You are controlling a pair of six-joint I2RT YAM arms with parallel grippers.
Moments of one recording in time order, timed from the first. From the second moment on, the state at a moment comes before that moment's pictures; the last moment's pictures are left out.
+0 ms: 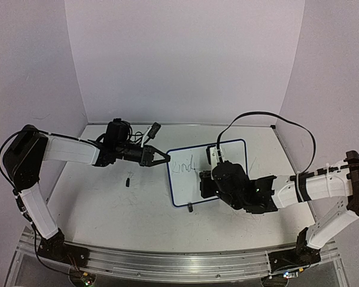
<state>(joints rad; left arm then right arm) -0.60 1.75 1.02 0.31 0.85 -0.31 1.12 1.49 0.80 0.16 0.60 0.48</state>
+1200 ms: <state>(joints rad) -0.60 1.75 1.02 0.31 0.85 -0.31 1.11 1.50 0.84 0.16 0.68 0.45</state>
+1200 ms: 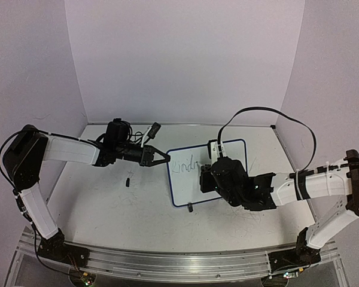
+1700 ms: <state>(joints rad) -0.60 1.75 1.02 0.31 0.85 -0.31 1.11 1.50 0.81 0.16 0.63 0.51</state>
